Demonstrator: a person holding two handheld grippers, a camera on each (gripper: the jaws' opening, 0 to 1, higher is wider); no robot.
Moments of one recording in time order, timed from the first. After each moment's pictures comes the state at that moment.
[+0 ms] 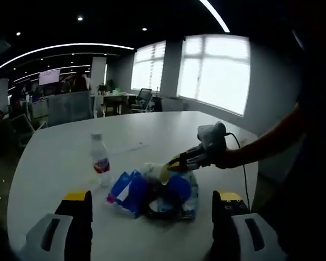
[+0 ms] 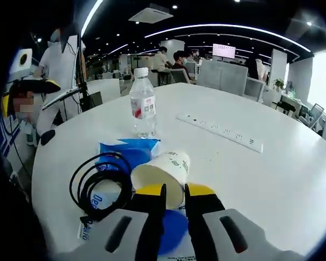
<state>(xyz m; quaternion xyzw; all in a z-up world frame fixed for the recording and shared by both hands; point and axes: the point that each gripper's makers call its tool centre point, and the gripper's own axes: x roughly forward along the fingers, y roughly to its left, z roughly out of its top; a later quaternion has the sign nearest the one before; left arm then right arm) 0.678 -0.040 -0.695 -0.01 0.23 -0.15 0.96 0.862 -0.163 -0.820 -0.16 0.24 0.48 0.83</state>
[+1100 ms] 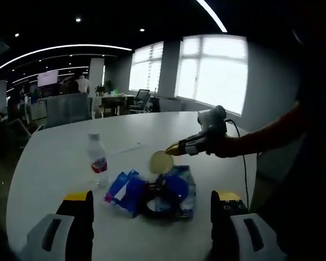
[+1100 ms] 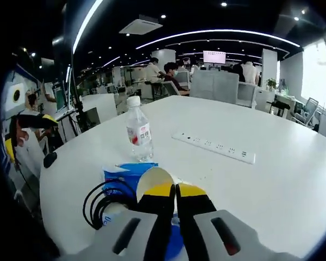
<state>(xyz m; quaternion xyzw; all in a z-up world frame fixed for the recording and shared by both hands) 0.675 -0.049 -0.695 -0.01 0.23 -0.15 0.96 0.873 -0.163 -0.766 -0.10 0.23 0.47 0.85</state>
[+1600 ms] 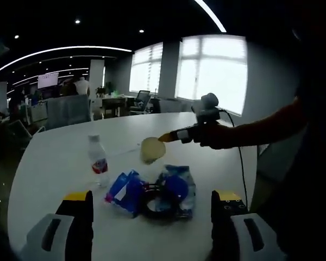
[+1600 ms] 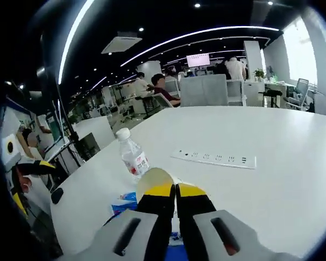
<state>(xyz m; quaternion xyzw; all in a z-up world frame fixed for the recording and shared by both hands) 0.672 -0.051 -0.691 -0.01 0.22 -0.15 0.96 0.901 -0.144 -0.731 0.00 0.24 0.44 0.86</state>
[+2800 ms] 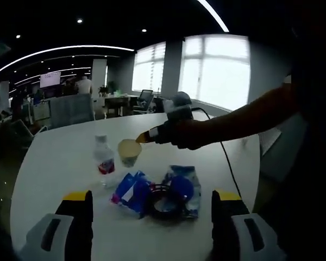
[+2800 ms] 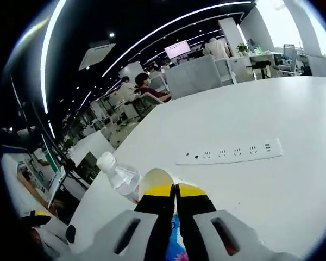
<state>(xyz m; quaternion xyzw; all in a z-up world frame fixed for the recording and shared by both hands) 0.677 -0.033 -0.691 -0.01 0.23 -0.14 0.96 0.929 -0.060 -0.755 0.09 0.33 0.40 0.85</state>
